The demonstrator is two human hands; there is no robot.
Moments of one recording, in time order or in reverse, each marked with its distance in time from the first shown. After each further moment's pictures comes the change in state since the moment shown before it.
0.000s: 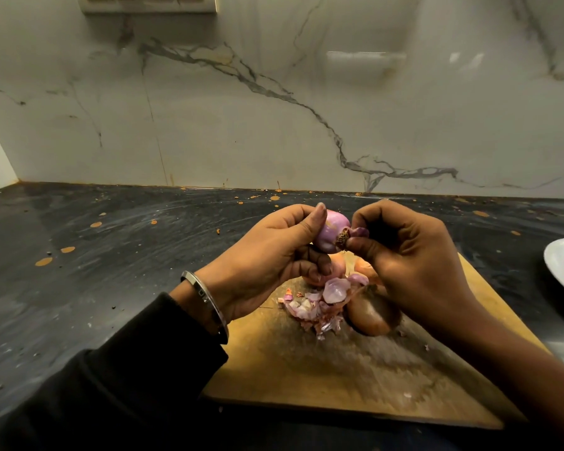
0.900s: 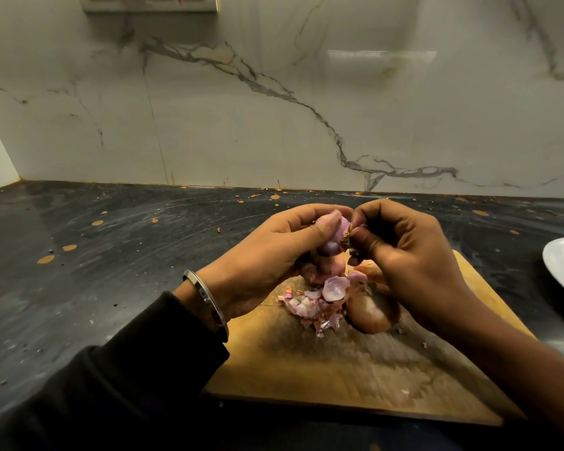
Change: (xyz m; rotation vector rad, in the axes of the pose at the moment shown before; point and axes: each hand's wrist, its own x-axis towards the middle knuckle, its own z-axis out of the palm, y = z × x) left_hand -0.004 0.002 0.003 0.083 -0.070 0.035; right_hand 0.003 -0.001 -0.002 0.169 -0.045 0.157
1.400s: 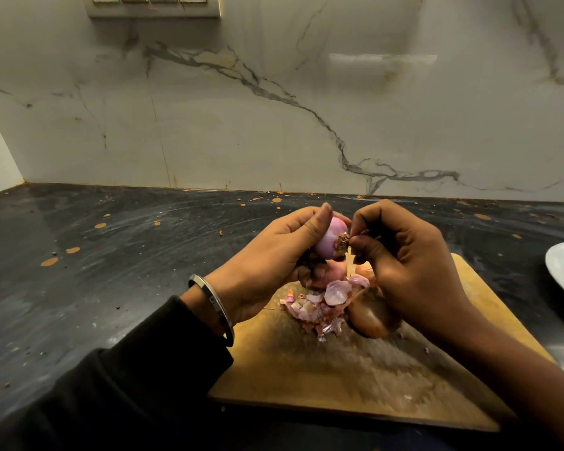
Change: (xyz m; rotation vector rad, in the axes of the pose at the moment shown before) left_hand 0.002 -0.001 0.002 0.000 0.047 -0.018; right_hand -0.003 0.002 0.004 -0.163 0.058 -0.193
